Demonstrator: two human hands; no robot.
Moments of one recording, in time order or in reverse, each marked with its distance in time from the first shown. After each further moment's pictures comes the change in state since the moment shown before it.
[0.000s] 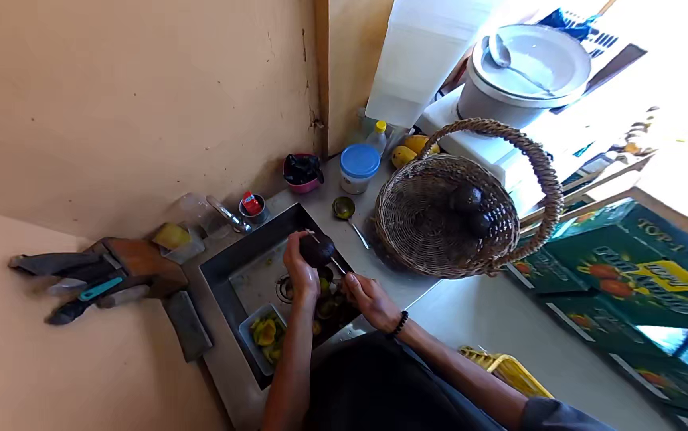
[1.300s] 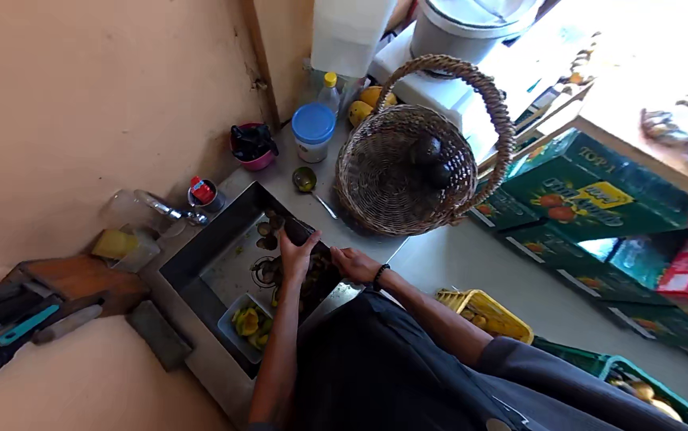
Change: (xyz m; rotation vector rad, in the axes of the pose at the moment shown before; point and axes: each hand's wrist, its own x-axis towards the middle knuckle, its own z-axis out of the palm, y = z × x) left_hand -0.011 -0.081 -0.005 0.466 -0.263 -0.179; right_hand 0.005 0.056 -0.032 0.046 -0.223 0.472
